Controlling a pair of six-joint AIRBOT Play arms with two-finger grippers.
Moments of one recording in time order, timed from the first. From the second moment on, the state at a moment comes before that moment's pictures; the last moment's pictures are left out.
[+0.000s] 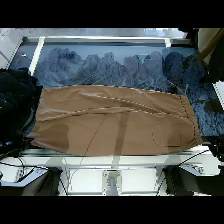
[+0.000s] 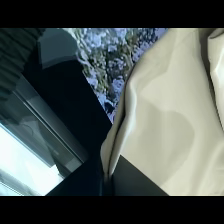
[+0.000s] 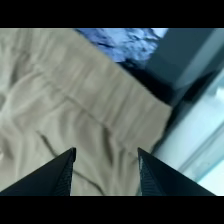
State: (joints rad) left arm 1.19 -1.11 0.53 0.96 -1.19 -1.14; right arm -1.53 -1.08 0.59 -0.88 1.29 0.93
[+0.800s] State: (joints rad) left arm 1.19 -1.11 0.53 0.96 -1.20 -1.14; right arm -1.52 -1.23 0.56 -0.89 1.19 0.94
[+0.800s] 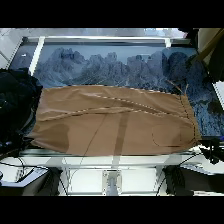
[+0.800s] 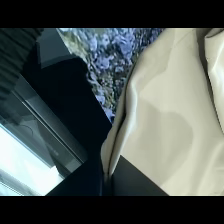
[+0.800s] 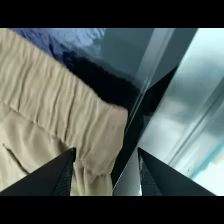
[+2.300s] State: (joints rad) left arm 0.67 -1.31 1.30 1.24 -1.15 -1.47; right arm -0.77 -1.15 1.02 -0.79 1.06 1.28
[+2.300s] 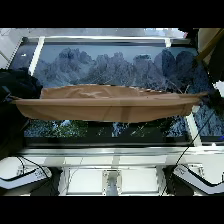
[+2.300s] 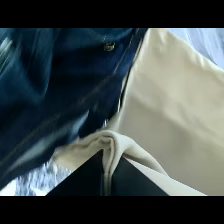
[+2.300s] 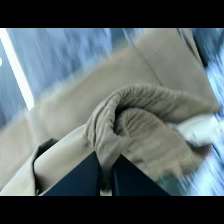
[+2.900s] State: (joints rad) left arm 0.44 -1.64 1.45 1.32 -0.79 -1.66; right arm -0.47 -1.55 1.17 -0.78 0.63 1.50
